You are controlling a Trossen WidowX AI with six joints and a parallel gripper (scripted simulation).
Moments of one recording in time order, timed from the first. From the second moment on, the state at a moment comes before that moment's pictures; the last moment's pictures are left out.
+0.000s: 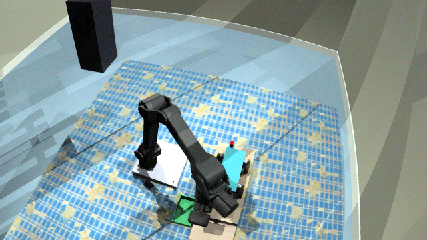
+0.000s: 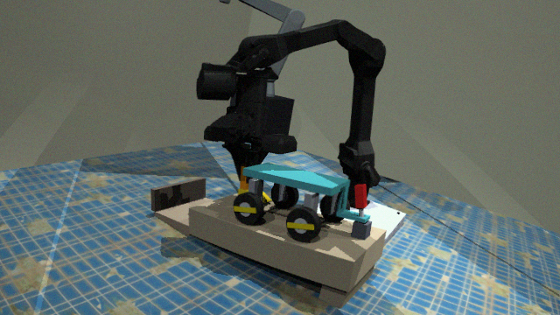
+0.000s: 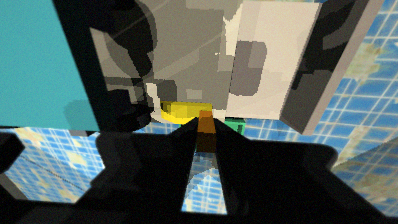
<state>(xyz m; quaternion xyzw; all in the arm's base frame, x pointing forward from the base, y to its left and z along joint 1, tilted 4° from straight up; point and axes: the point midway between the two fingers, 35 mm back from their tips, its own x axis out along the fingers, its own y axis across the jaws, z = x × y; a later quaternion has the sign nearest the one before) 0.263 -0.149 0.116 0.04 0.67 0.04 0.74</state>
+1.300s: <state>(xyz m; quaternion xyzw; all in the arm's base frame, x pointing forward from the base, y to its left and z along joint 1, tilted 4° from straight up) 0.263 -0.134 0.124 0.05 0.68 0.03 0.73</state>
